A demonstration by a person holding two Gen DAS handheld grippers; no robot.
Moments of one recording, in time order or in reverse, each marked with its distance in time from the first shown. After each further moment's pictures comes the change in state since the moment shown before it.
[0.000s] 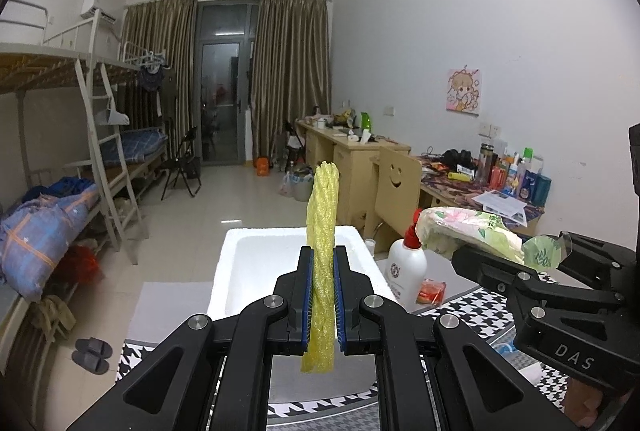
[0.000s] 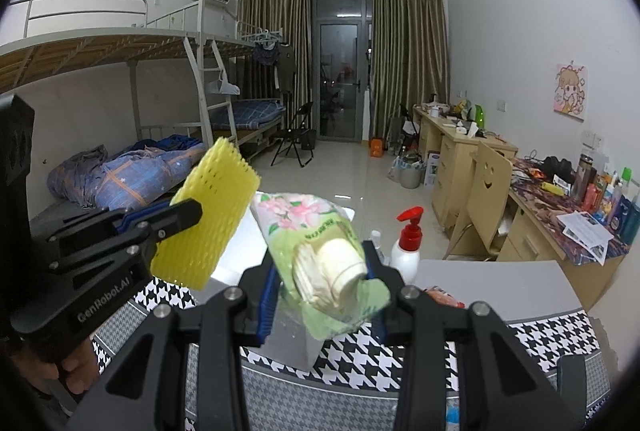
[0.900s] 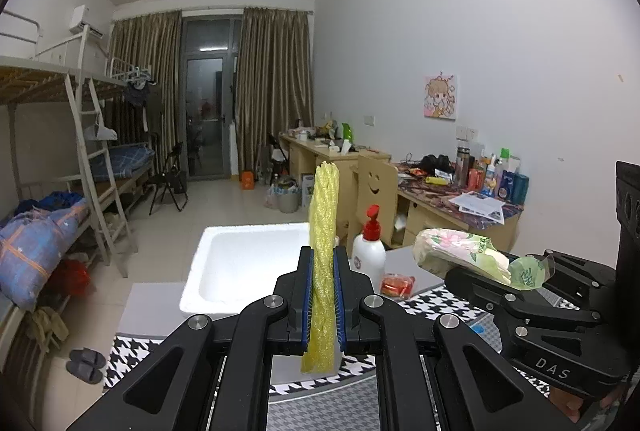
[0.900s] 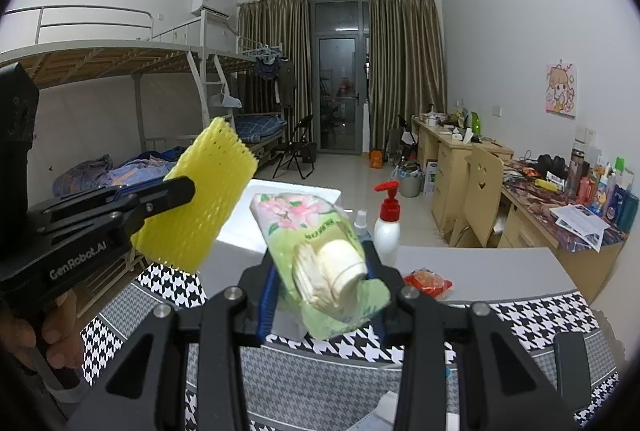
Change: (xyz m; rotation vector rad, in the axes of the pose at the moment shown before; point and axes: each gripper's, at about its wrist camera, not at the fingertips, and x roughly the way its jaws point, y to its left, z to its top) left arm -0.044 -0.029 -0.014 0.033 -0.058 -0.048; right arm -0.042 -0.013 -0.041 0.011 -0.070 0.001
